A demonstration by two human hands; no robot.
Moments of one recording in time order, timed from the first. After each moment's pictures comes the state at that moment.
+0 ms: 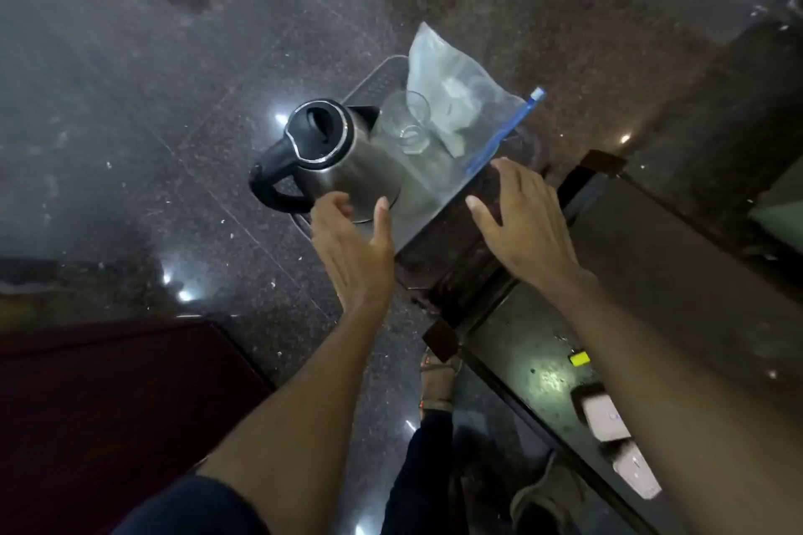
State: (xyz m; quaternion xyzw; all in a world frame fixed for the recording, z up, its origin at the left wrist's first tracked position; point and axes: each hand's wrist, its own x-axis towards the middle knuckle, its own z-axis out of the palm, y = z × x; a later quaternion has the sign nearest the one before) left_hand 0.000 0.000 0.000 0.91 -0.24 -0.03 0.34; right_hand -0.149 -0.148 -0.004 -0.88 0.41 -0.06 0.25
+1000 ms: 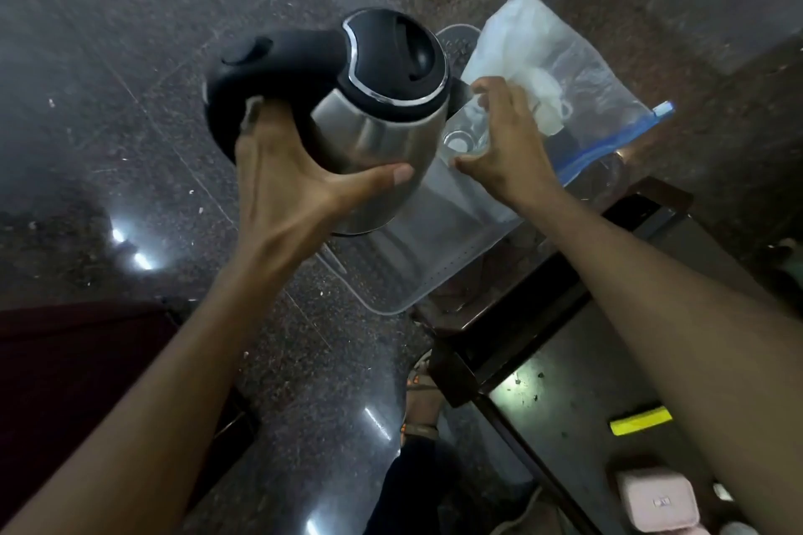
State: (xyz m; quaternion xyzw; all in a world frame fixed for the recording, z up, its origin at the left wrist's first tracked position) left_hand 0.158 -0.005 0.025 0.87 -0.31 -0.10 0.37; right_hand 0.024 -0.205 -0.078 -0.85 0.37 -0.09 0.35
